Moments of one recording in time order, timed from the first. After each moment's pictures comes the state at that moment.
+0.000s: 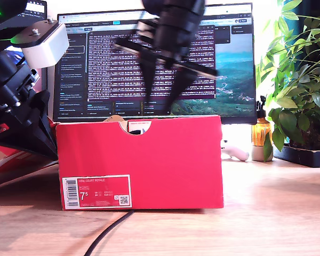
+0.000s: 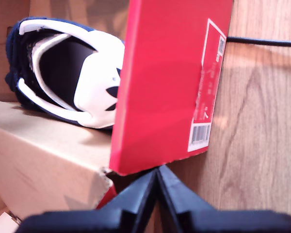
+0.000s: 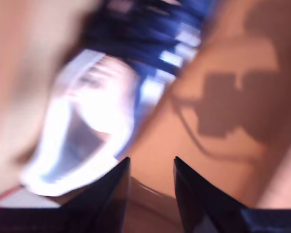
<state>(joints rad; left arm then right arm) -0.57 1.18 0.57 -0.17 -0.01 1.00 0.61 2.00 1.88 -1.12 -0.08 0.41</state>
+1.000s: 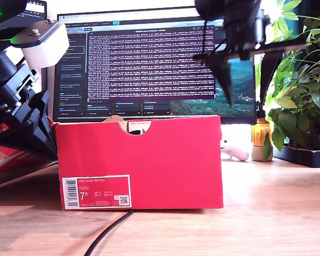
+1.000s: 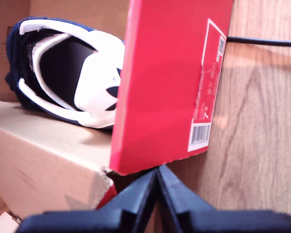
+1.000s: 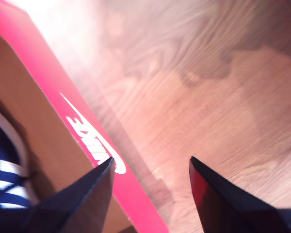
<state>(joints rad) -0.57 1.18 0.57 -0.17 -0.01 1.00 0.44 1.84 1.88 -1.37 0.21 1.12</state>
